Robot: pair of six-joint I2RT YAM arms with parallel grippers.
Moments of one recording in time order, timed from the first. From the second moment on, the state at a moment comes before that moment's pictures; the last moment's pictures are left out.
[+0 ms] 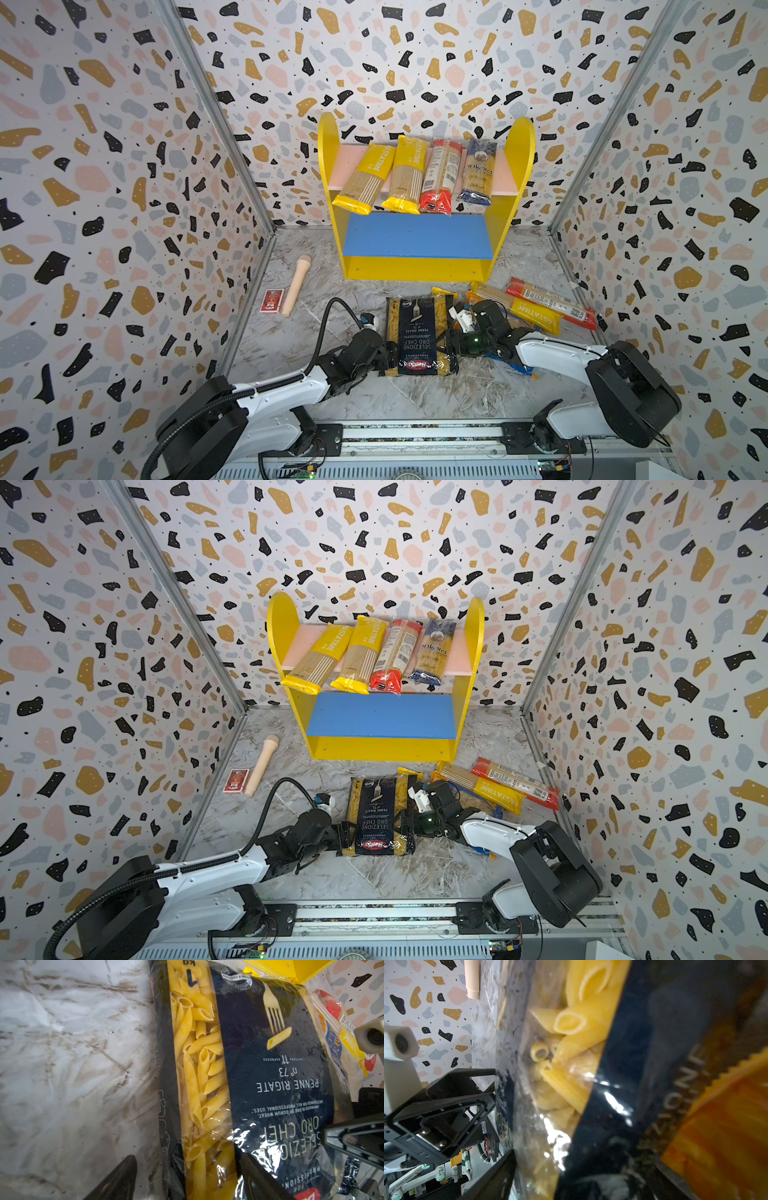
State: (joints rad) left arm -0.83 1.16 0.37 0.04 -0.09 -0.79; right arm 0.60 1.40 0.55 -0.01 -0.57 0.62
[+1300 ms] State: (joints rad) left arm -0.83 1.00 0.36 0.10 0.04 -0.74; right arm 0.63 1.62 0.69 0.17 -0.75 0.70
